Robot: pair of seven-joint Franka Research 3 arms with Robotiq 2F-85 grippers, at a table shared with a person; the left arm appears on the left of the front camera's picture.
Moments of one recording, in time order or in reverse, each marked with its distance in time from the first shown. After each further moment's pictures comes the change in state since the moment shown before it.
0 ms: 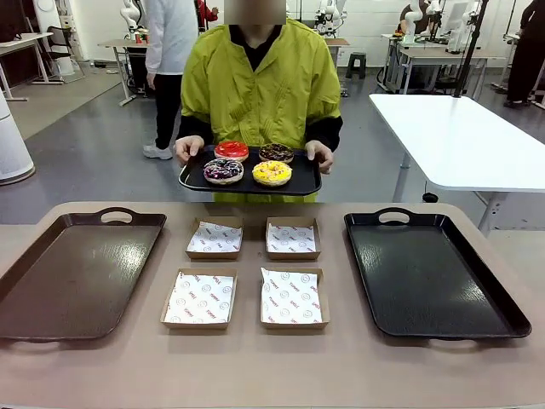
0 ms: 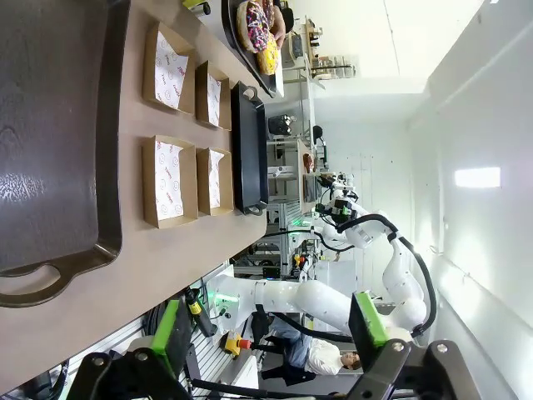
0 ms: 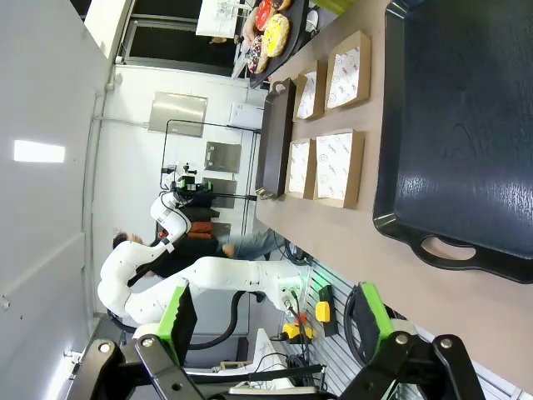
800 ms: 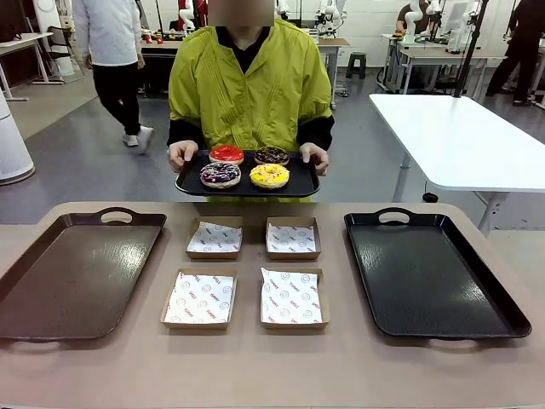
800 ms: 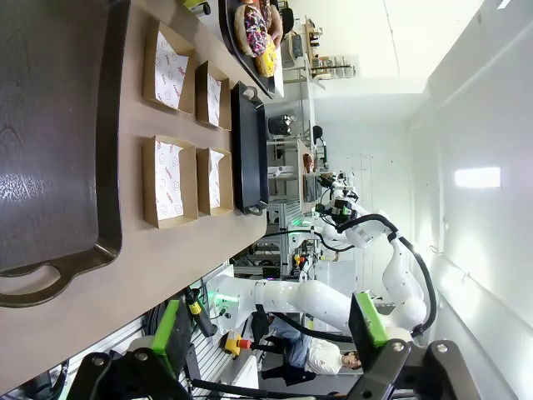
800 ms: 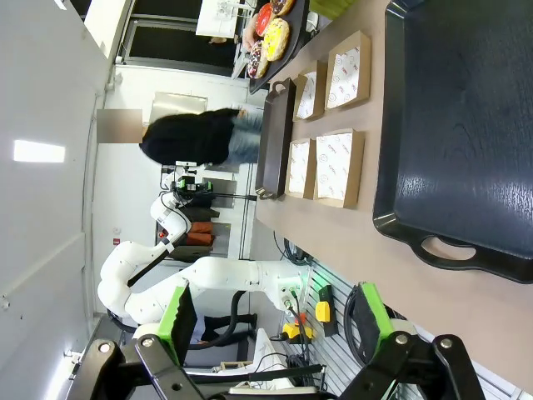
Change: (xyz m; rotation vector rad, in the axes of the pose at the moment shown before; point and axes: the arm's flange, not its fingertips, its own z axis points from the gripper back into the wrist) left arm 0.000 0.000 0.000 0.000 0.000 0.000; right arm 0.000 0.000 0.000 0.000 0.000 0.000
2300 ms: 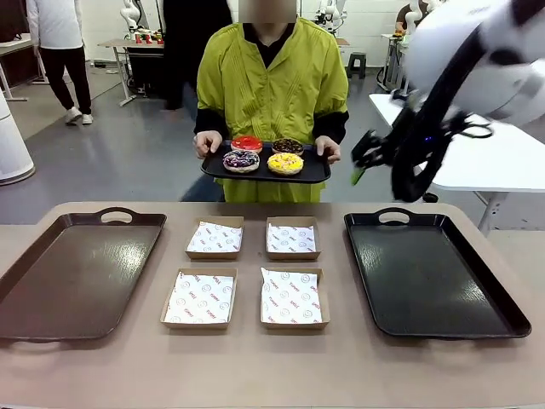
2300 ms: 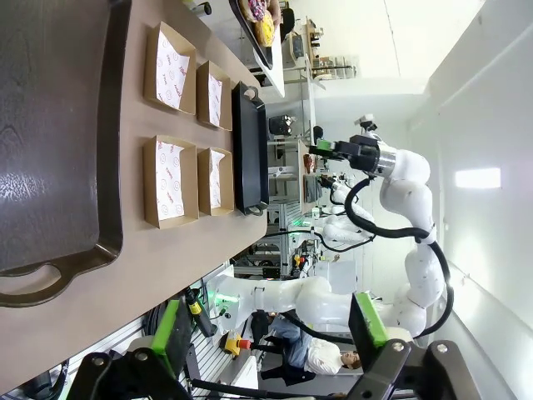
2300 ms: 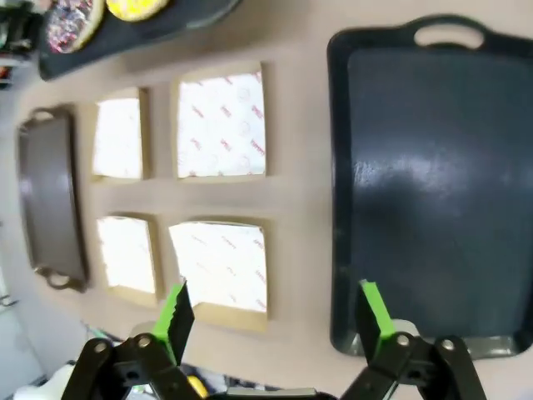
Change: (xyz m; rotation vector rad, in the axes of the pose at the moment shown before) left arm 0.001 0.001 0.000 0.001 -0.001 0.003; right arm 0.122 0.147 -0.350 -0.952 0.097 0.075
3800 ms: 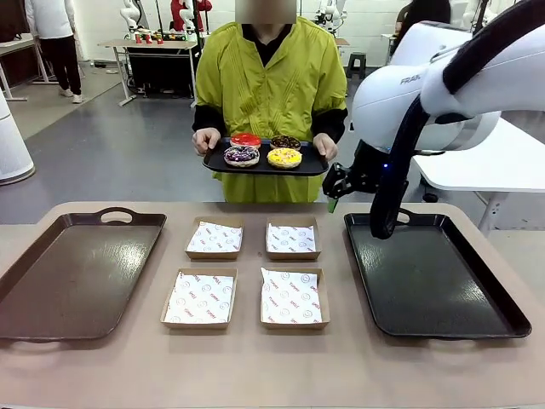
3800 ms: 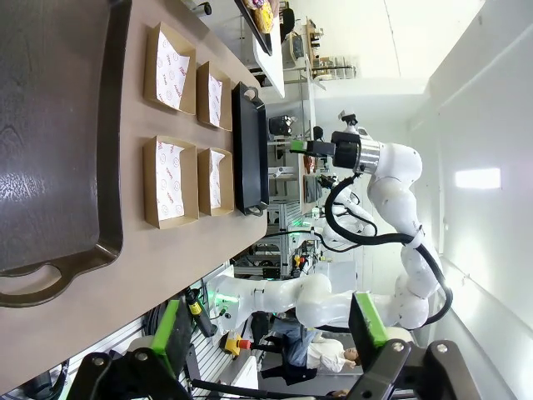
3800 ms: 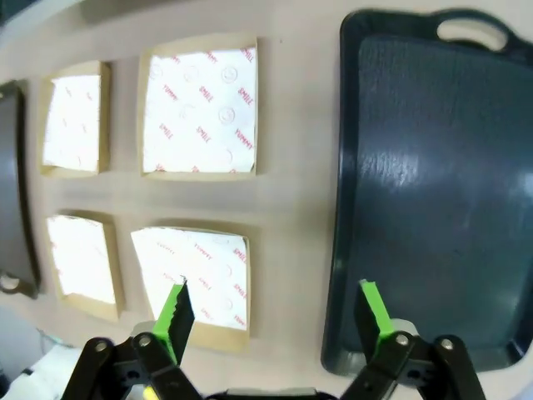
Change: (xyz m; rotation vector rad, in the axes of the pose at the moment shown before) left arm 0.000 0.000 0.000 0.000 -0.001 0.000; right arm -0.003 0.033 -0.056 -0.133 0.033 0.087
